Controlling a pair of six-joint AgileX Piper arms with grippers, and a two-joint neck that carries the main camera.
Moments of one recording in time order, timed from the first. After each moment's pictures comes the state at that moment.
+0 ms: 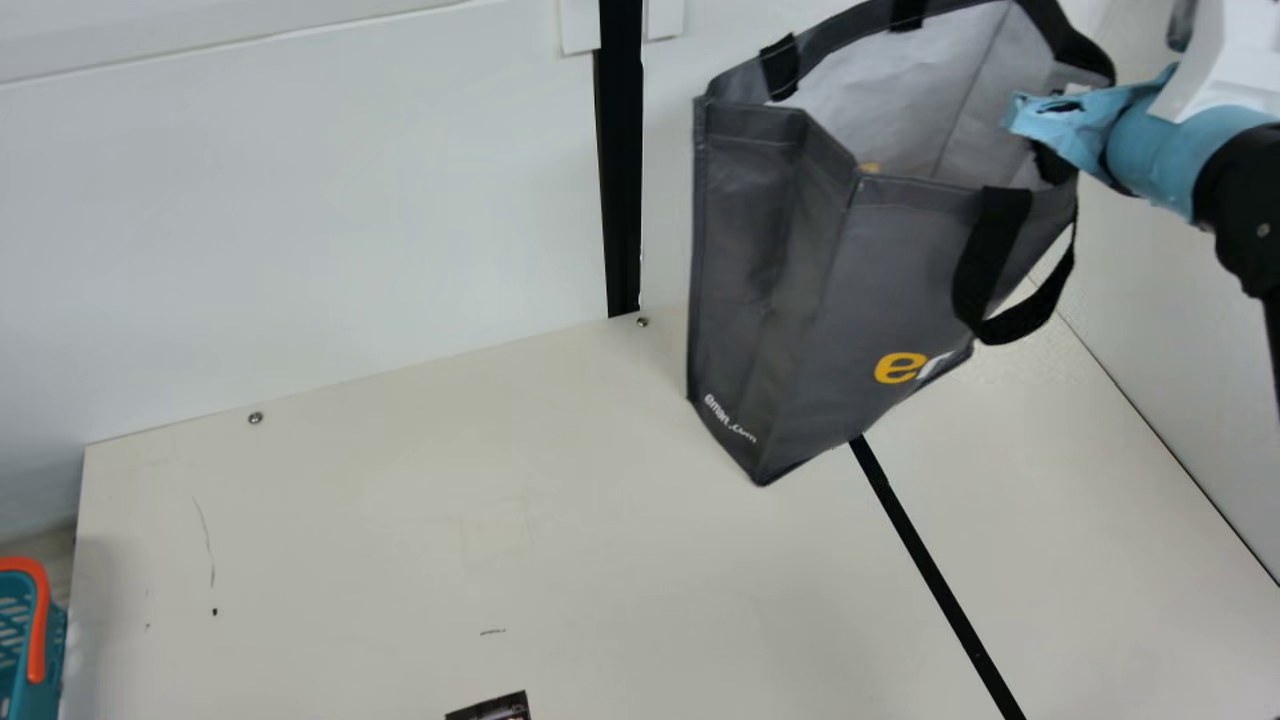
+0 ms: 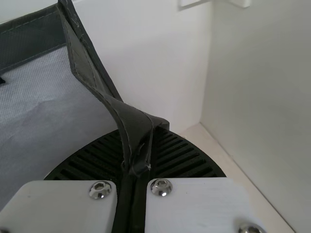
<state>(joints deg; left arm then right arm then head) -21.3 58.2 -88.8 15.6 61.7 -1.5 -26.5 87.4 -100.6 4.6 40.1 2.7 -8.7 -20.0</state>
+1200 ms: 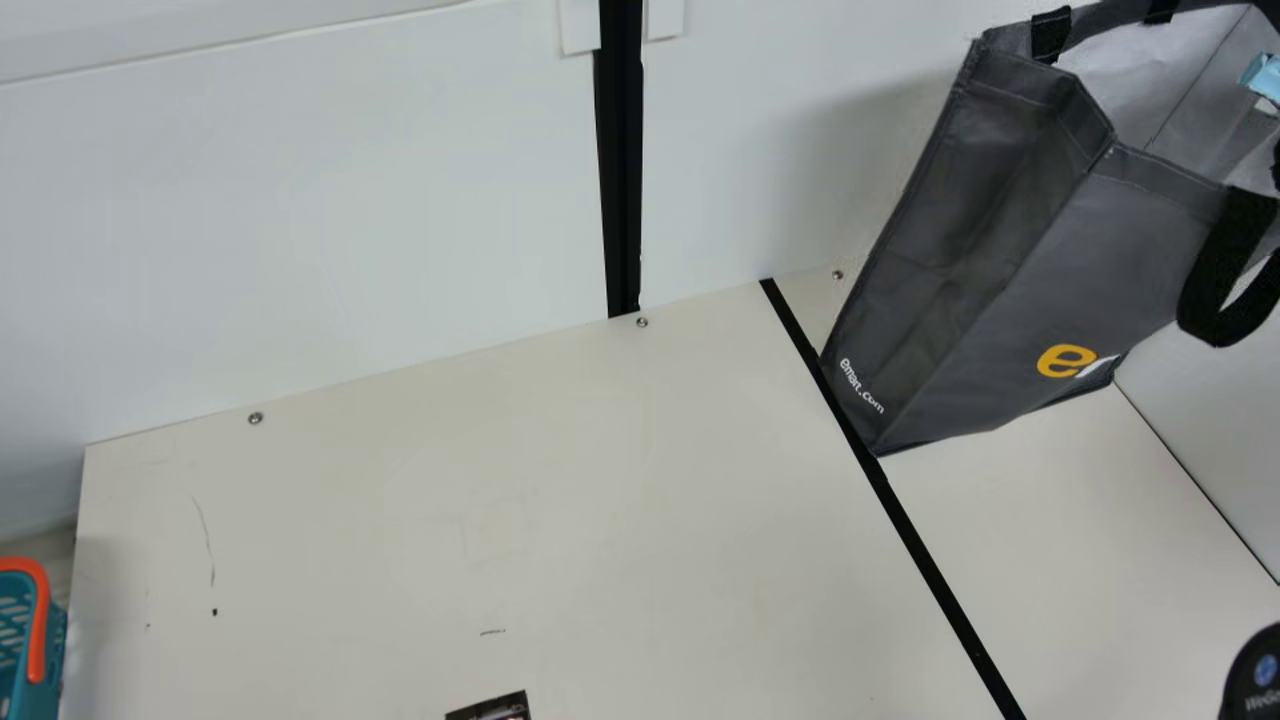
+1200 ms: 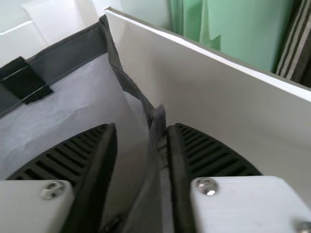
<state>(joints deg) -21.3 58.2 -88.8 15.6 61.7 -1.5 -45.4 98.4 -115.6 14.7 45.3 -4.2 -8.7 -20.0</state>
